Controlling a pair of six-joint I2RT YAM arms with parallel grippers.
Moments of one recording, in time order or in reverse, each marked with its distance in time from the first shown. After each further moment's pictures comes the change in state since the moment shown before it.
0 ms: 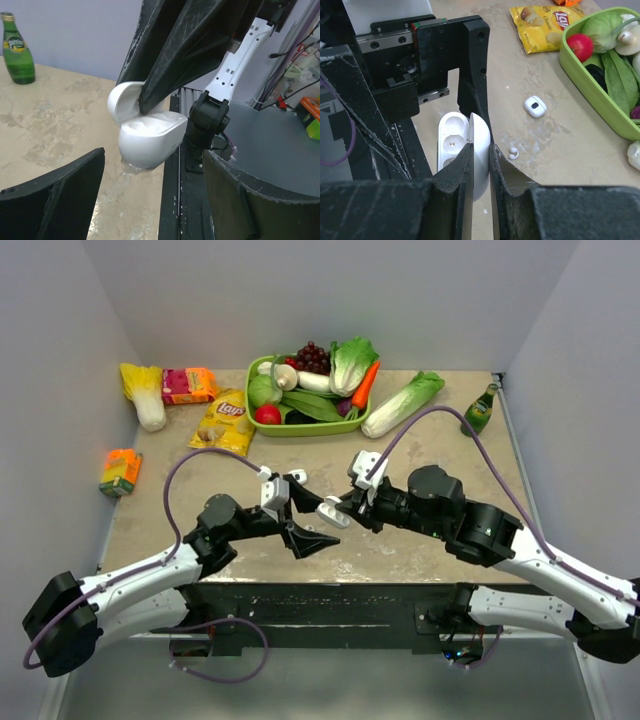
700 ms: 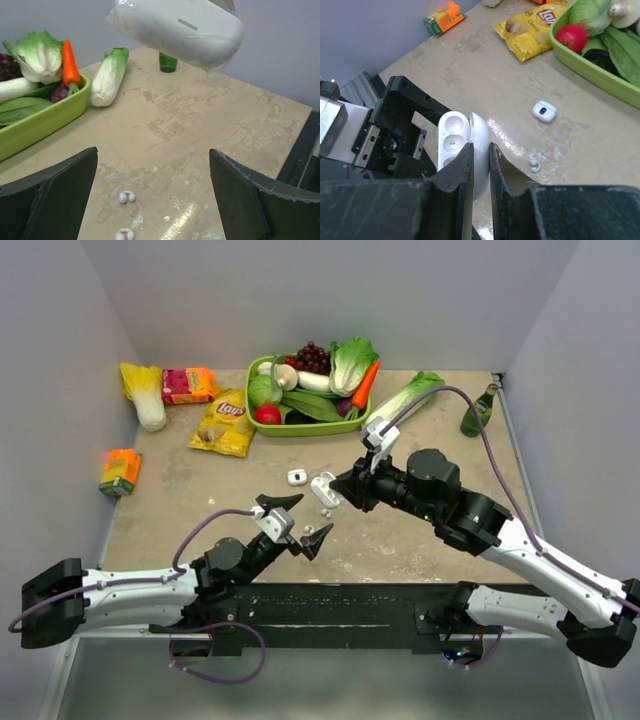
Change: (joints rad) left arm -0.378 -0.038 -0.174 0.124 -0.996 0.390; right arm -0.115 0.064 0.001 0.127 -0.011 0.311
